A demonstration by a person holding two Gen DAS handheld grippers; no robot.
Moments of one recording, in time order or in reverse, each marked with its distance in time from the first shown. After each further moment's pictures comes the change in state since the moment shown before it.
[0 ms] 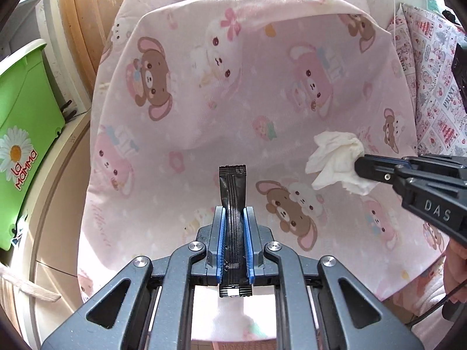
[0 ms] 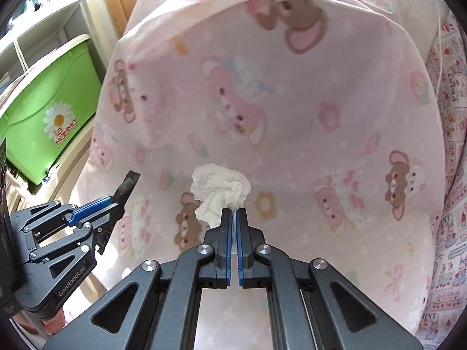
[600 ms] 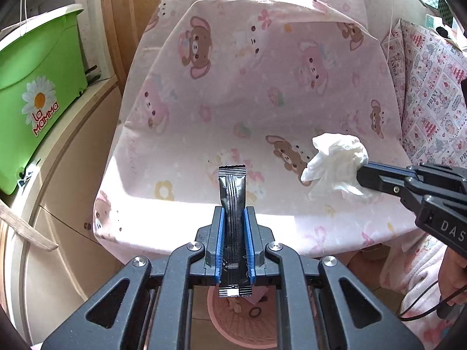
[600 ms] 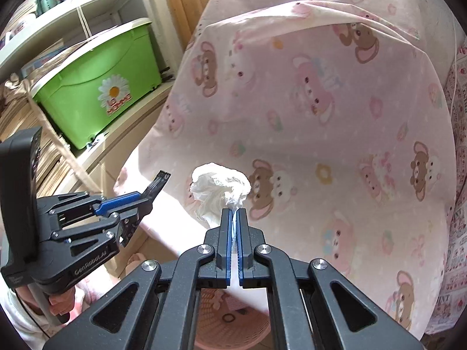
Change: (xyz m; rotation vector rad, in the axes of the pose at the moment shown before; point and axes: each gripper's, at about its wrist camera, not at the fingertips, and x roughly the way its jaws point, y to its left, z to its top) left arm -0.042 0.059 -0.074 -0.107 0.014 -0.035; right arm -0.053 0.058 -0.060 -0.110 -0.016 0.142
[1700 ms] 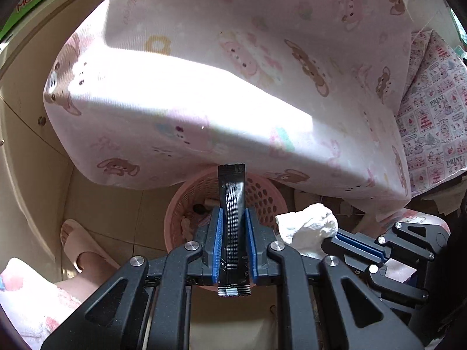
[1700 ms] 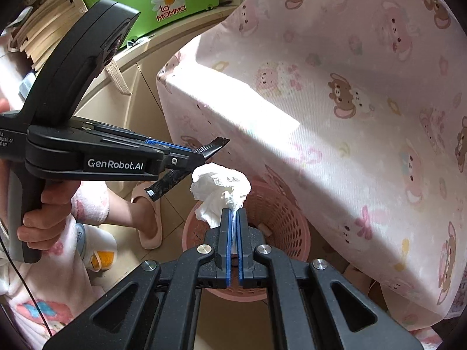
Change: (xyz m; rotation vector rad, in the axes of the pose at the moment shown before) left arm 0.051 0.036 -0.074 -0.241 0.358 -0.206; right arm 0.042 0.061 -0.099 -0.209 0.284 0.054
